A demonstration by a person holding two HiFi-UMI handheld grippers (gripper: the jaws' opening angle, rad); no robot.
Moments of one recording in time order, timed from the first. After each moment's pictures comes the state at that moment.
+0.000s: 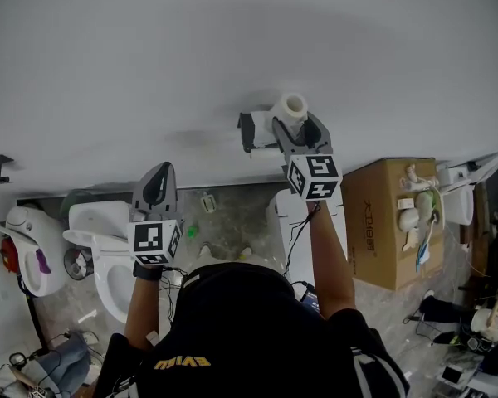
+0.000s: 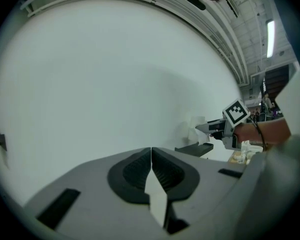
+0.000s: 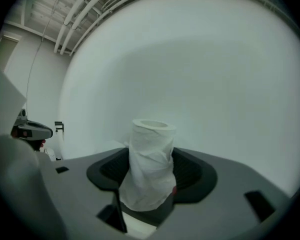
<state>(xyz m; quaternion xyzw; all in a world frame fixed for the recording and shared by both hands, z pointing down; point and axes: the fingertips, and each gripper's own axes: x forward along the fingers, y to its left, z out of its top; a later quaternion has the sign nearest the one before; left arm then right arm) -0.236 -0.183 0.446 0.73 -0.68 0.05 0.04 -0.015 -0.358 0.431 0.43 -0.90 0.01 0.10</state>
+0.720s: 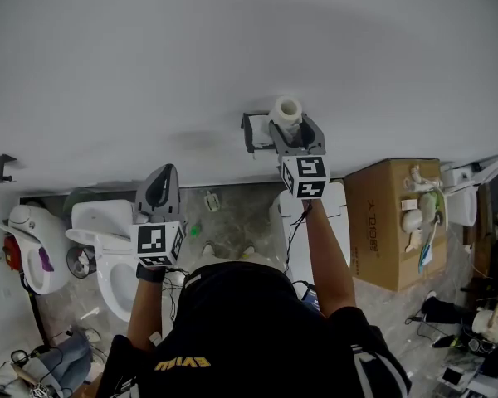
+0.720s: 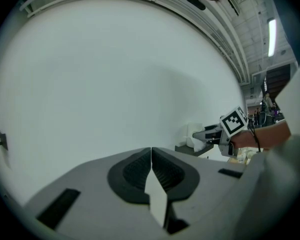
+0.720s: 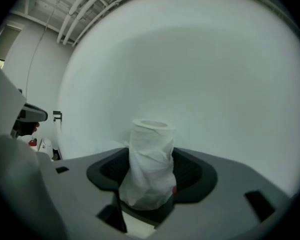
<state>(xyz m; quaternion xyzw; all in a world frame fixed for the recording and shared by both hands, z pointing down) -0.238 -0.181 0.450 0.72 -0.69 0.06 0.04 -0.026 -0.365 0.464 0.44 -0.89 -0.01 0.14</state>
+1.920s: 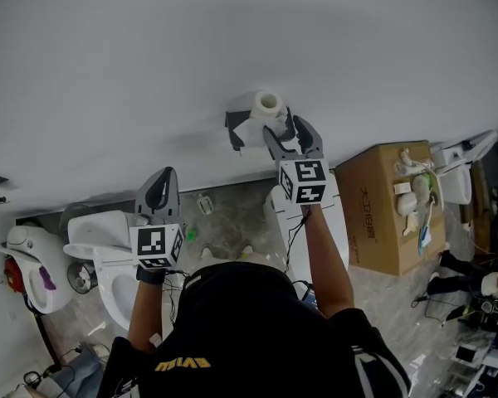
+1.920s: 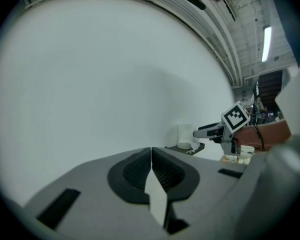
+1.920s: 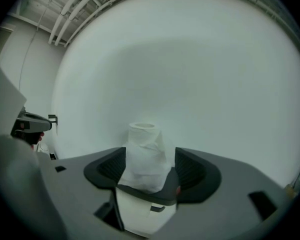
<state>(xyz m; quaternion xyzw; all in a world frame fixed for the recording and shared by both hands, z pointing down) -0.214 -0.191 0.452 0.75 -0.65 0.06 0.04 0.006 -0.343 0.455 0.47 -0.87 0.02 0.14</state>
